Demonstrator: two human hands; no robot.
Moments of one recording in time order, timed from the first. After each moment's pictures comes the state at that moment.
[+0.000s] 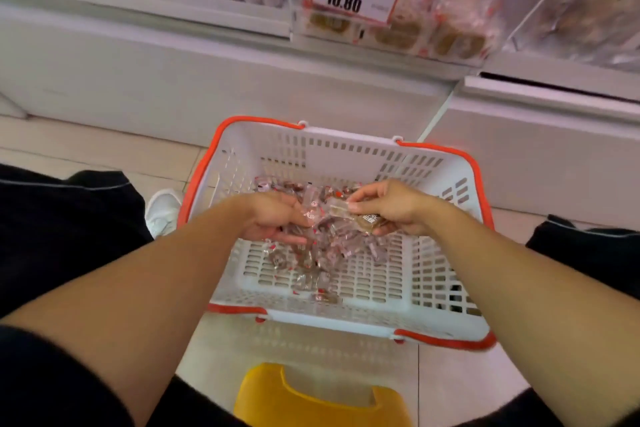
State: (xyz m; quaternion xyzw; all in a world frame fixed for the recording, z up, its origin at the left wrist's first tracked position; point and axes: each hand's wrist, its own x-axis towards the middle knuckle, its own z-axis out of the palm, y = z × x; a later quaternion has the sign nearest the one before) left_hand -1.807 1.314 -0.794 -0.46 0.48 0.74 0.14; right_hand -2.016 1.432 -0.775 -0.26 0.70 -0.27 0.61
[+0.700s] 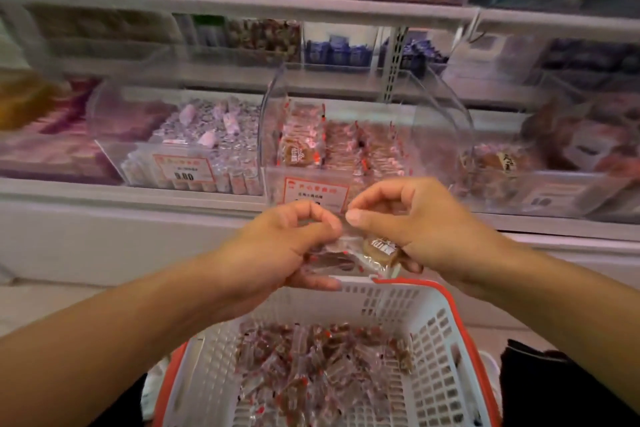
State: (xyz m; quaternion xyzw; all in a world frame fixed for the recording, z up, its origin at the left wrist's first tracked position) left_hand -1.855 1.317 -0.555 -0.29 0.59 0.74 -0.13; right_hand -2.013 1.419 -0.532 -0.45 0.68 -0.46 0.35
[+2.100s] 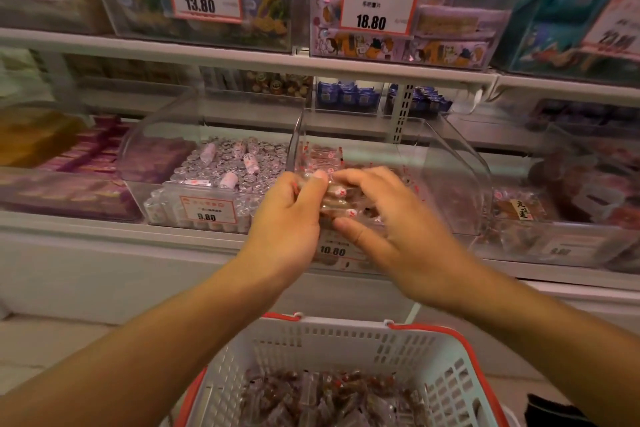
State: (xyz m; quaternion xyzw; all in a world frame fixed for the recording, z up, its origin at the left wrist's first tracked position) left_hand -1.869 1.277 -0.515 -0.33 0.61 0.61 -0.37; right_hand -1.989 1.369 -0.506 -0.66 0.67 -0.33 0.04
